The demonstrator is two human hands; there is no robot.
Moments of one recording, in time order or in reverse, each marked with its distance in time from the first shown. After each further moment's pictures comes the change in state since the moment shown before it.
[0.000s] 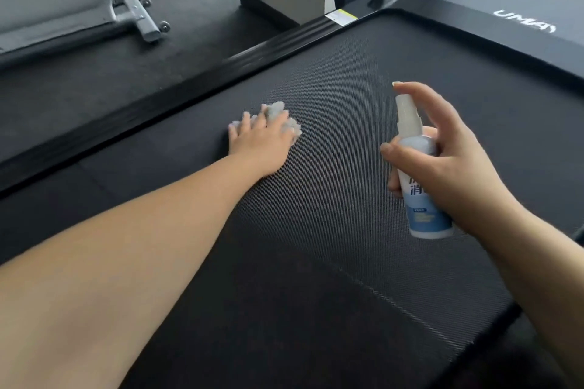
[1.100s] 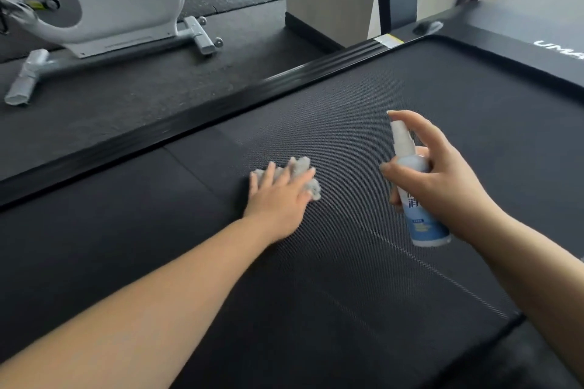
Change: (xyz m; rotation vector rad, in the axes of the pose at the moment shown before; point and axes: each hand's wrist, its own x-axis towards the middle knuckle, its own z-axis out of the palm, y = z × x) left_hand -0.142 -0.068 0.008 -0.049 0.008 0.094; right_hand -0.039 -0.034 0.069 -0.072 -0.101 -0.009
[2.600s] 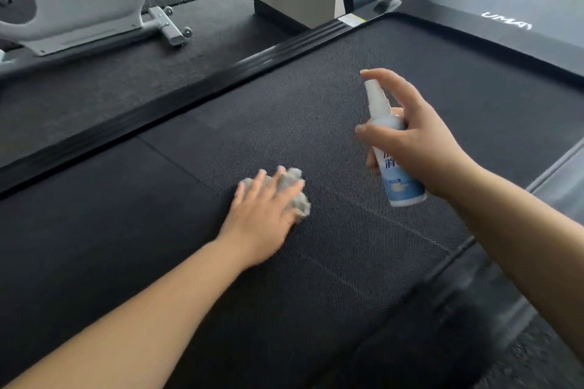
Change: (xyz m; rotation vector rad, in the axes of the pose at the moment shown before) left_hand -0.076 0.021 0.007 0.072 -0.072 0.171; right_hand -0.023 -0.006 -0.023 0.109 -0.016 -0.069
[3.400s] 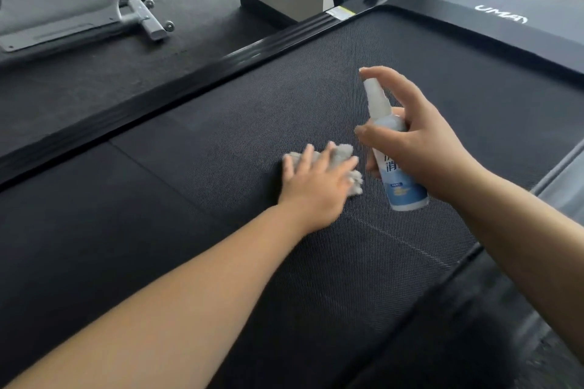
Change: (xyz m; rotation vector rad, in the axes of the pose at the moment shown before) left_hand 0.091 0.083 -0.005 -0.096 -0.009 0.079; right_hand 0.012 0.013 -0.013 -0.054 0.029 0.002
